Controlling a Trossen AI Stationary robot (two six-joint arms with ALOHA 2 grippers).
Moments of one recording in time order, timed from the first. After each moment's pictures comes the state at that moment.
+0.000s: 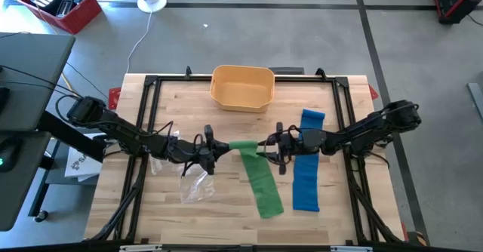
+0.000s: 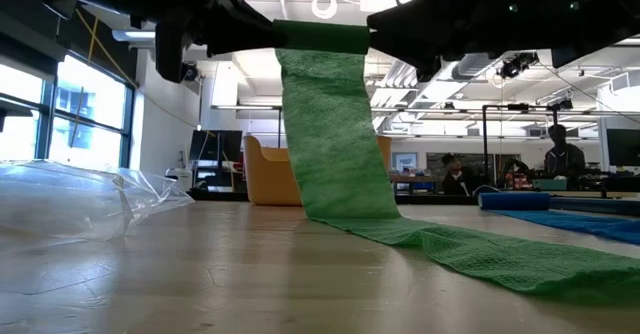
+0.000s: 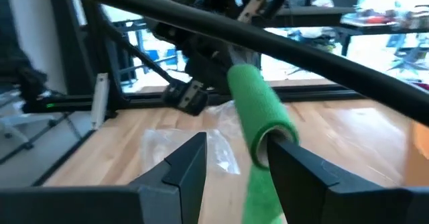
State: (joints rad) left arm -0.32 1.37 0.57 0.58 -0.54 0.82; right arm 0.16 1.47 0.49 0.94 0.10 0.06
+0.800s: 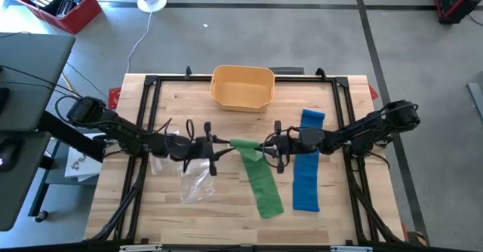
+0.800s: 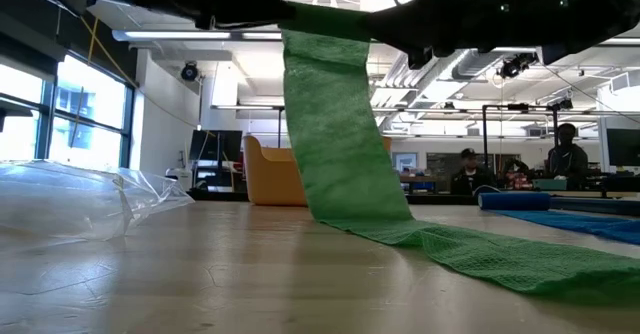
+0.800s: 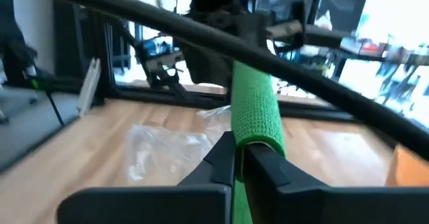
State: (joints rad) left arm -0.28 1.37 0.57 0.70 -0.46 0.21; right arm 0.16 1.49 0.52 0.92 0.12 -0.19
